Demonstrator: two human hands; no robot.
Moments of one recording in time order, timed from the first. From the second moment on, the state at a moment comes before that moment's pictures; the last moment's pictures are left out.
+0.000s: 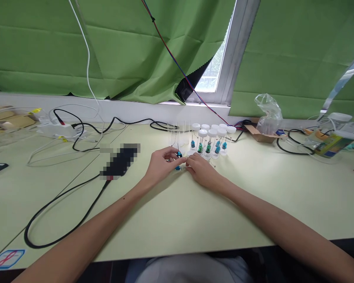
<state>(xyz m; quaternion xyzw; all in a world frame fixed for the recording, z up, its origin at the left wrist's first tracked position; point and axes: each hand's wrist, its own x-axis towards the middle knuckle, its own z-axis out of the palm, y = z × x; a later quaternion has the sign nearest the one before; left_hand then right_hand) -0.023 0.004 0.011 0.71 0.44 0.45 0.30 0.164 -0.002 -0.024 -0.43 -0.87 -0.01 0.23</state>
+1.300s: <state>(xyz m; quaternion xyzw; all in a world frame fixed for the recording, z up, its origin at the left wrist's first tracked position) -0.017 0.002 -0.003 0.71 0.45 0.44 0.33 0.175 -0.001 -0.028 -0.44 -0.80 0.05 0.40</state>
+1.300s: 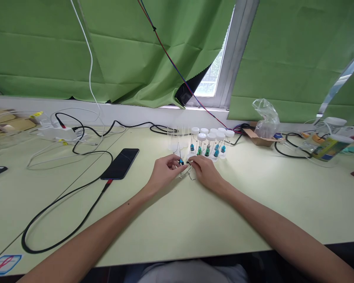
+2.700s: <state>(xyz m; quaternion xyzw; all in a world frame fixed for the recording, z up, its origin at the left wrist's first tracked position) -0.012 -0.001 -0.004 0.68 0.42 0.44 0.41 0.162 -0.016 -0.018 -0.44 -0.66 0.32 0.52</state>
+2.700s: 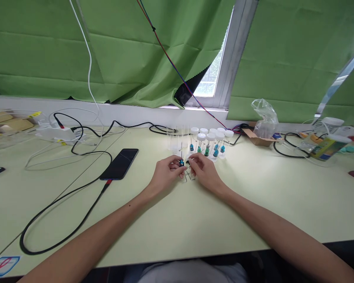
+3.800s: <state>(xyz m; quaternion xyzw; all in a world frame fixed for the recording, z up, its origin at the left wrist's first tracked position) -0.010 -0.005 0.002 0.62 0.44 0.46 0.45 0.164 -0.020 -0.012 -0.44 -0.65 0.33 0.52</state>
